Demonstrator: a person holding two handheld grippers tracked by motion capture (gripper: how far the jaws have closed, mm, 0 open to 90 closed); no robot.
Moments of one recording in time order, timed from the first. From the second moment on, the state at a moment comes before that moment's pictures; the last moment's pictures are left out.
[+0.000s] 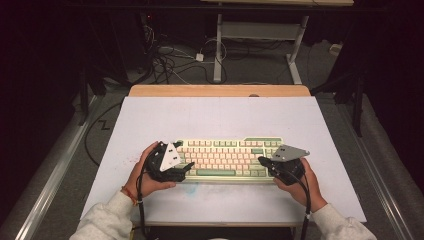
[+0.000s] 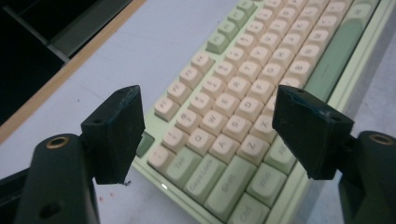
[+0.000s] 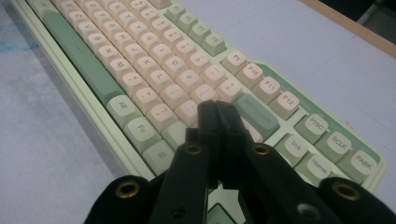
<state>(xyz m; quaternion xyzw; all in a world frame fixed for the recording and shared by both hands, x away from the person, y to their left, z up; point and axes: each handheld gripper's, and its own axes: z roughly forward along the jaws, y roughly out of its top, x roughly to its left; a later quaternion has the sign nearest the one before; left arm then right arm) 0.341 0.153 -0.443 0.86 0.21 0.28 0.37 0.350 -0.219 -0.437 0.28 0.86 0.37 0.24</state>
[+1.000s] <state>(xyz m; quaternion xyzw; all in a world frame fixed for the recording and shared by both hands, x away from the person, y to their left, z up) 0.307 0.205 -0.474 0.86 0.27 0.27 0.33 0.392 -0.147 -0.450 0.24 0.88 0.35 0.22</state>
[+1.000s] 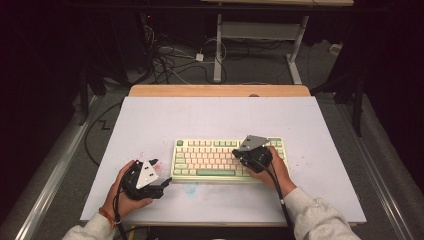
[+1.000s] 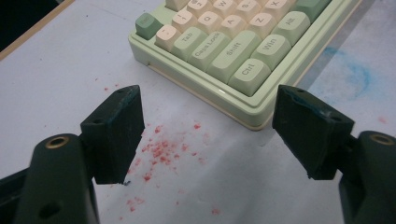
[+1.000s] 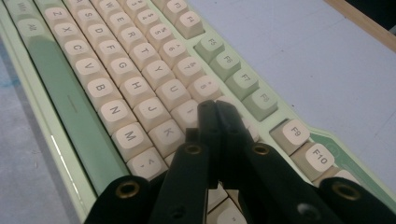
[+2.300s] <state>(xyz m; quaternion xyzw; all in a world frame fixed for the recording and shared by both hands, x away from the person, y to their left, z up) 0.308 0.203 -0.475 0.87 0.27 0.27 0.32 0.370 -0.174 -0.427 0.24 0.83 0.43 0.25</state>
